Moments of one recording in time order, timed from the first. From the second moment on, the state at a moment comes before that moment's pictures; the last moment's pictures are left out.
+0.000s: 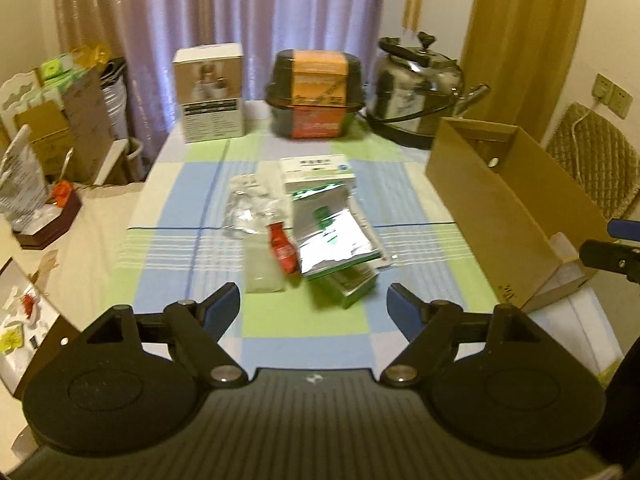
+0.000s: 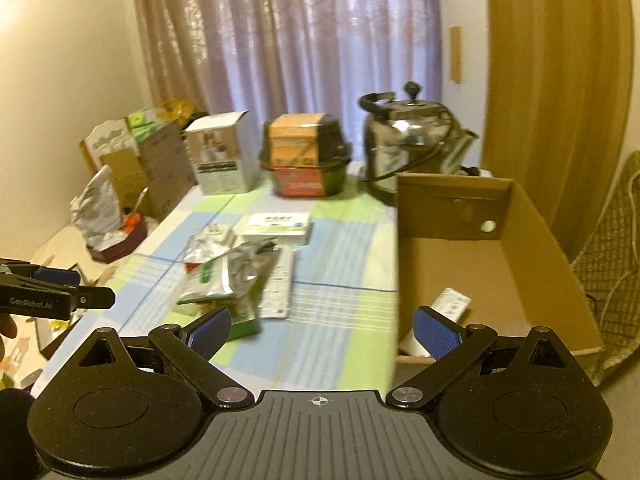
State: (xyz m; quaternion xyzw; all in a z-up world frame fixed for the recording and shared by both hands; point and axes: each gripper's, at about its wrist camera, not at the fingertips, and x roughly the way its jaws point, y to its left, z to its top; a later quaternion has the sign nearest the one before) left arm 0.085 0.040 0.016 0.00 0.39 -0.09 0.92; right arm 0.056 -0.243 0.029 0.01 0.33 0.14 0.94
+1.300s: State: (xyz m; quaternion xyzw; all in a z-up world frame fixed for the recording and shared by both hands) left arm 0.189 0.117 -0.072 0.03 0.41 -0.05 0.91; right arm 0.290 -0.070 -0.061 -0.01 0.51 0.16 0.84
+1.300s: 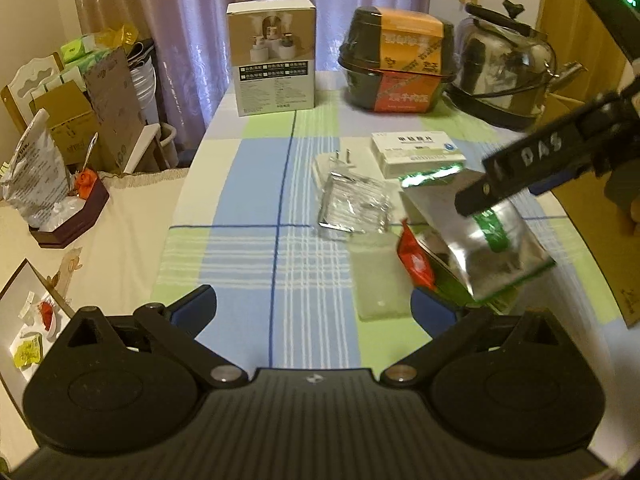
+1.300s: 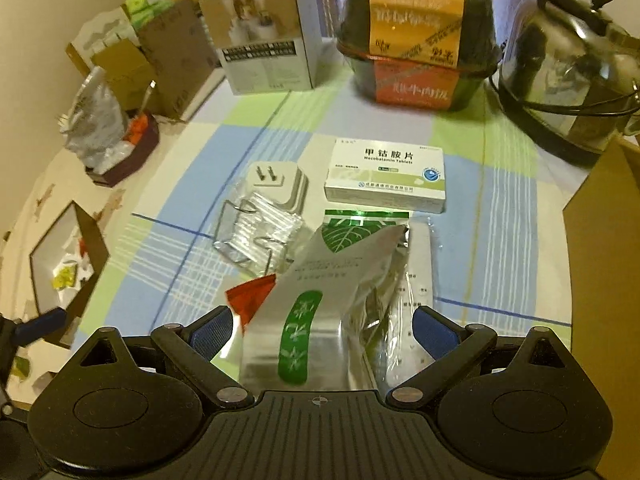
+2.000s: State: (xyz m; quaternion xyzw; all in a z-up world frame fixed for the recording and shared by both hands) left arm 0.208 0.120 -0.102 -0.01 0.41 -0.04 0.91; right arm 0.325 -0.054 -0.109 -0.08 0.54 0.13 0.83
